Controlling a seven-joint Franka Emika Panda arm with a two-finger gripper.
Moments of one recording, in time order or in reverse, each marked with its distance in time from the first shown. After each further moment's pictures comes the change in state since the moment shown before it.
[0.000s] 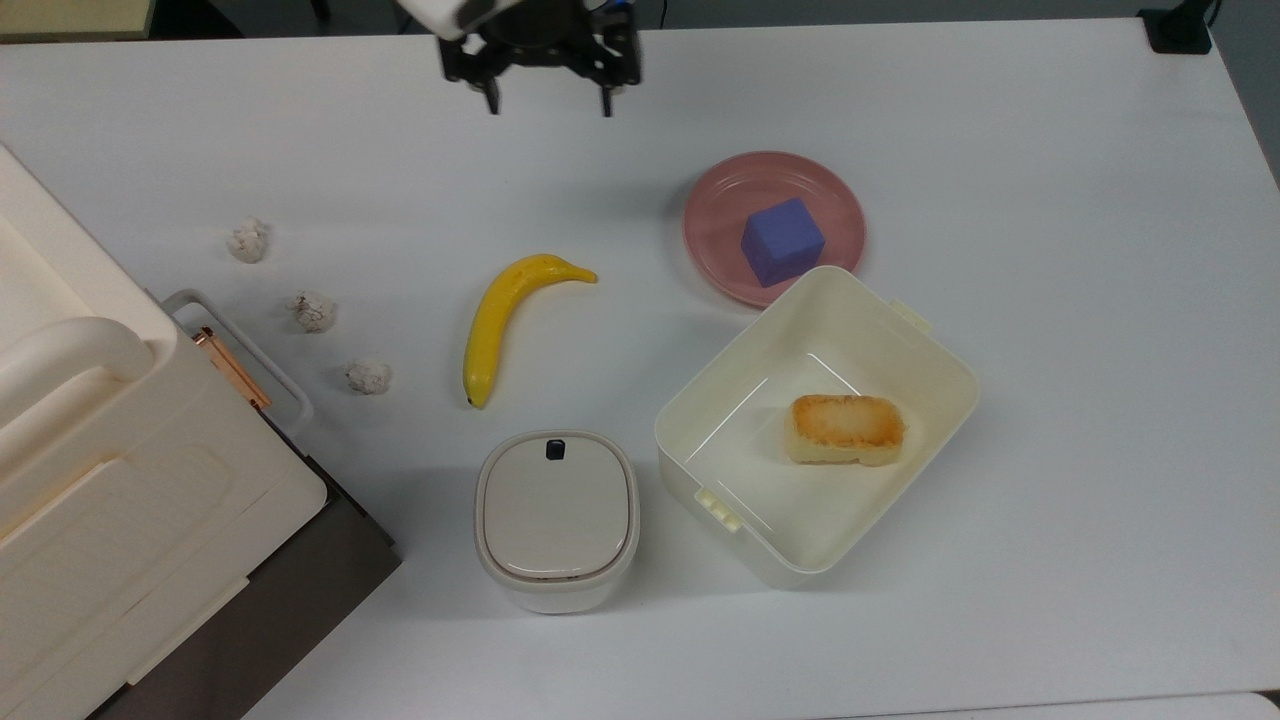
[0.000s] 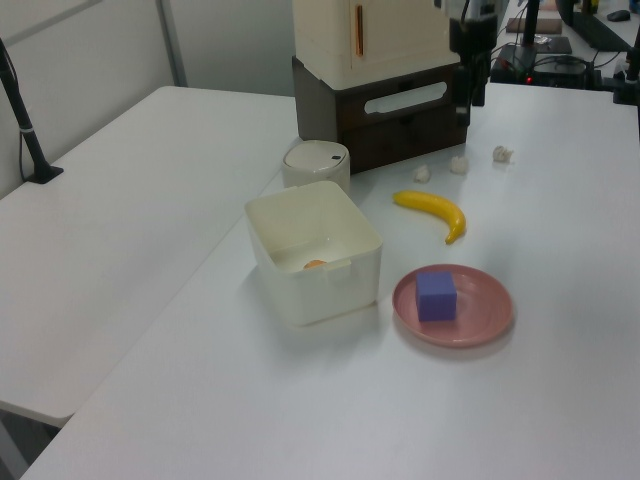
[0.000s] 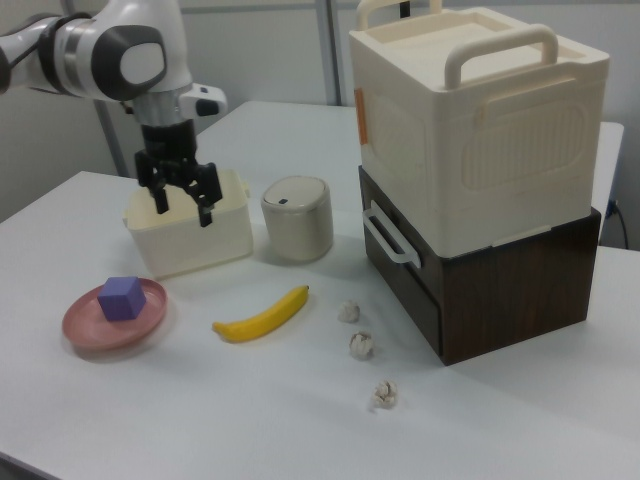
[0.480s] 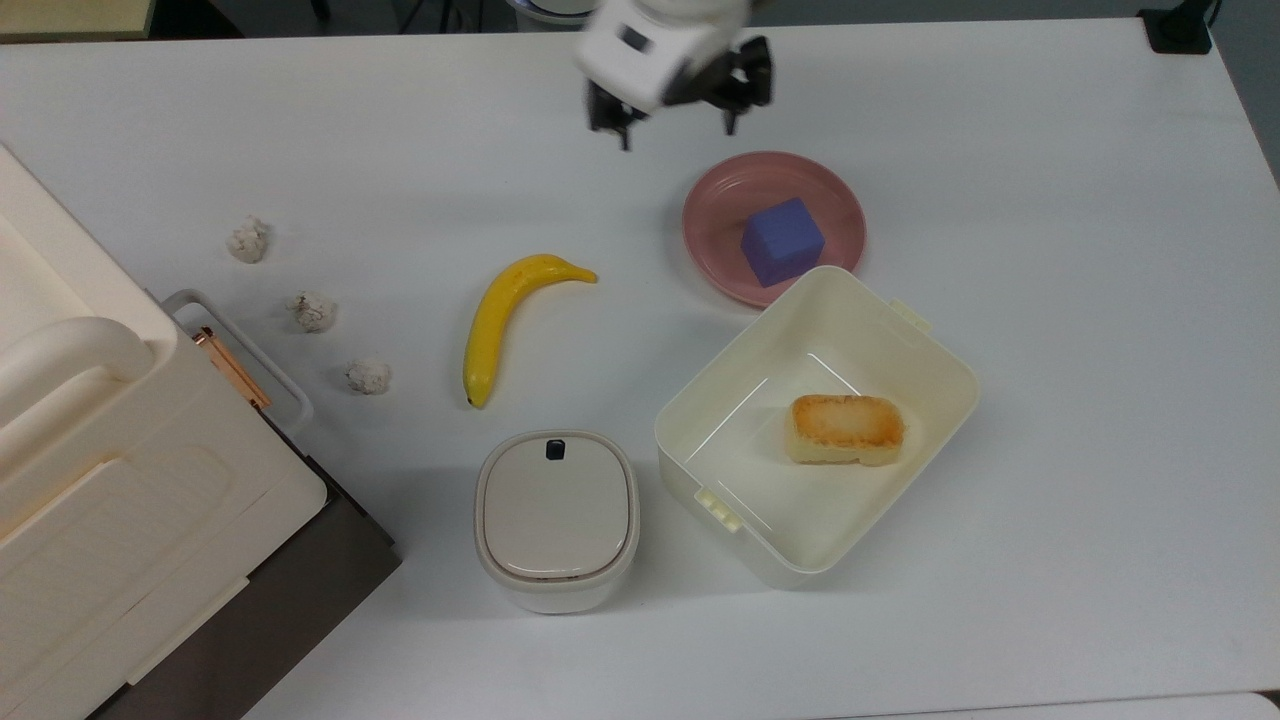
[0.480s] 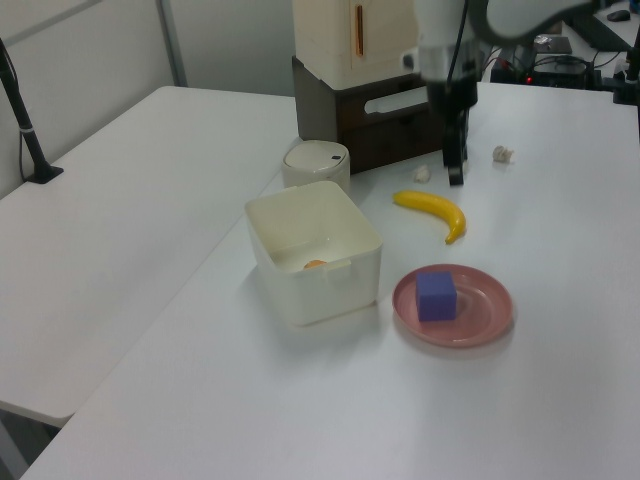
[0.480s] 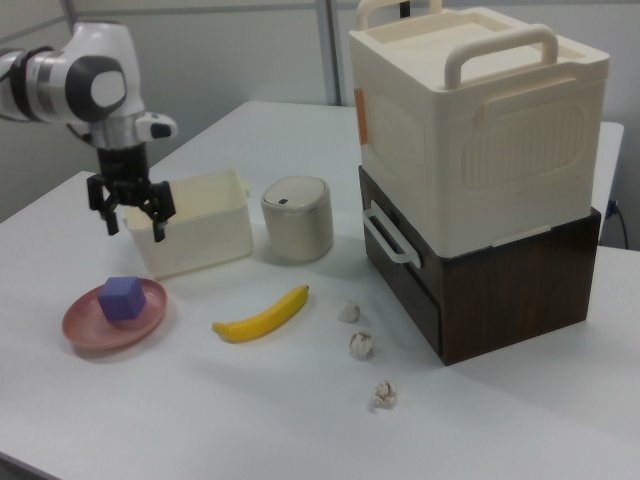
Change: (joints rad) arm 0.196 0.095 0.005 -0.002 0.001 0.014 -0.017
